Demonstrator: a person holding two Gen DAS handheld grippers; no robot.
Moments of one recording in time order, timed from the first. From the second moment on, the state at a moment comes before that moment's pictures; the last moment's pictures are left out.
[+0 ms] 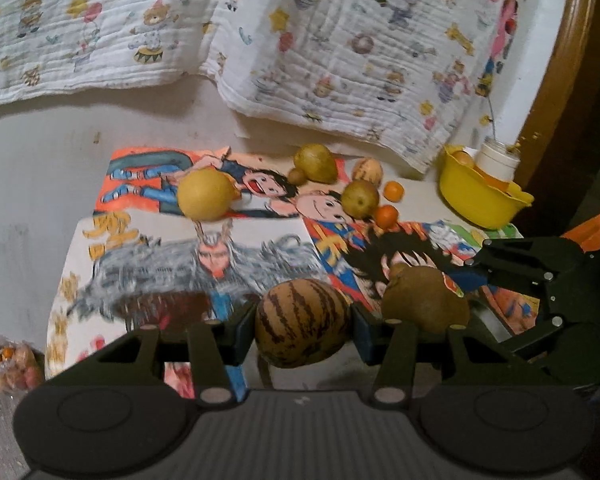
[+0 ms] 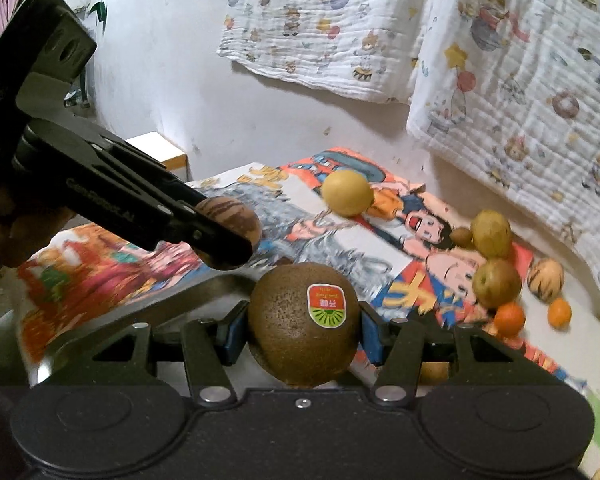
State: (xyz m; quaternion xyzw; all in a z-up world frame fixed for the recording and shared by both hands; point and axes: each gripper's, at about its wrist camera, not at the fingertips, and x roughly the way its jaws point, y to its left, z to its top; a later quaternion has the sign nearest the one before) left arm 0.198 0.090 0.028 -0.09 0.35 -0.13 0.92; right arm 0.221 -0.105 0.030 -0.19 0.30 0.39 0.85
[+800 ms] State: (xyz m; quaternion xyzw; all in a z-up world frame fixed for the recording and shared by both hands) left arm 0.109 0.056 -0.002 -0.06 0.39 -0.14 0.91; right arm 0.137 -0.127 0.006 -0.19 0.34 0.40 0.83
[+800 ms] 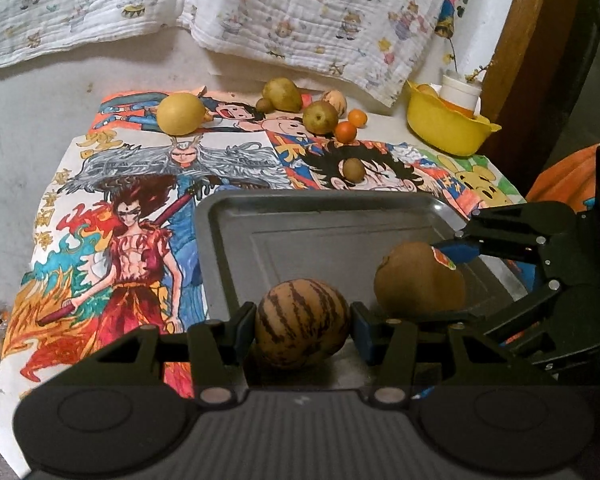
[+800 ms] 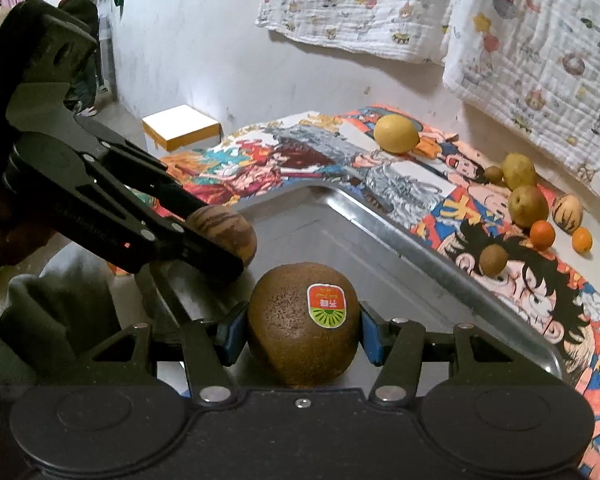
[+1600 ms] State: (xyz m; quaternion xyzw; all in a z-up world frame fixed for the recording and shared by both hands) left arm 0.095 0.050 0.000 -0.04 0.39 -0.15 0.91; right arm 0.134 -0.137 0.001 -0.17 0.35 0.41 0.83
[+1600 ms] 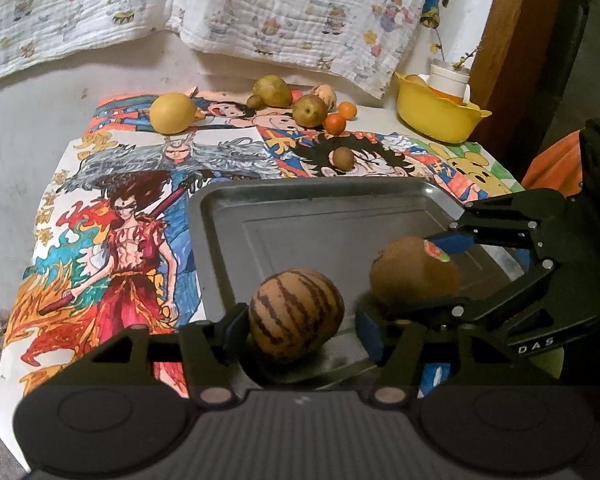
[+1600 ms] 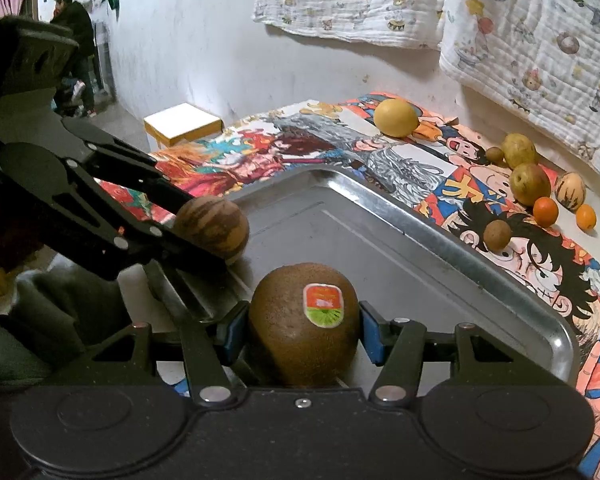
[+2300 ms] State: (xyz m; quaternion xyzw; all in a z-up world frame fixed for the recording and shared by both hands) left arm 0.061 0.048 0.018 0.06 0.35 -0.14 0.92; right arm 0.105 -0.173 0.022 -0.21 0.35 0.39 0.83
